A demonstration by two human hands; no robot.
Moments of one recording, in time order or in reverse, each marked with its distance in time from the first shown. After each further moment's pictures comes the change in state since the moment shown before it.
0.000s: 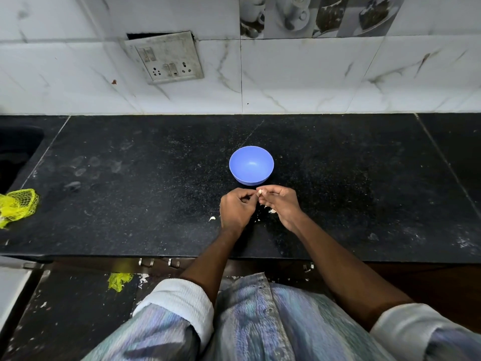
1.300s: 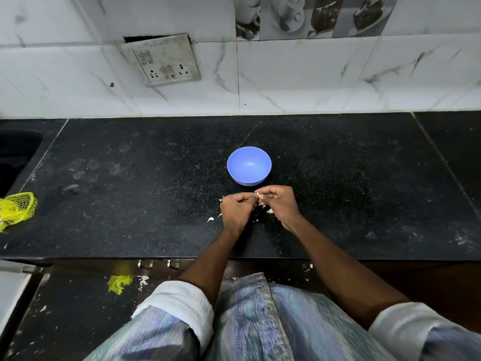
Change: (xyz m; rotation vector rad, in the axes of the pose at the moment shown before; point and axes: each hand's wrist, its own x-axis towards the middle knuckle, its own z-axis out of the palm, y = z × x) left_hand -0.004 0.005 0.006 -0.284 -0.084 -0.289; right_hand 0.005 0.006 -0.003 -0.317 0.039 -0.143
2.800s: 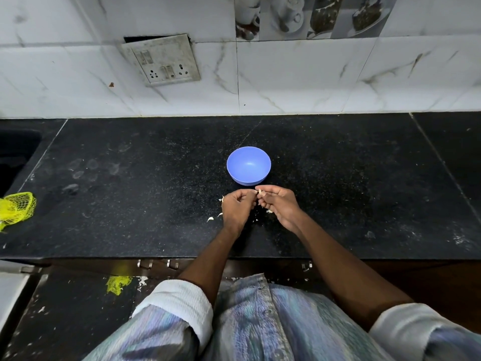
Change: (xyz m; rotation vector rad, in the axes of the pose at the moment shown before) left_hand 0.001 0.002 0.002 -0.096 -0.016 -0.050; right_hand -0.008 -0.011 -0.004 0.322 -0.071 0.229
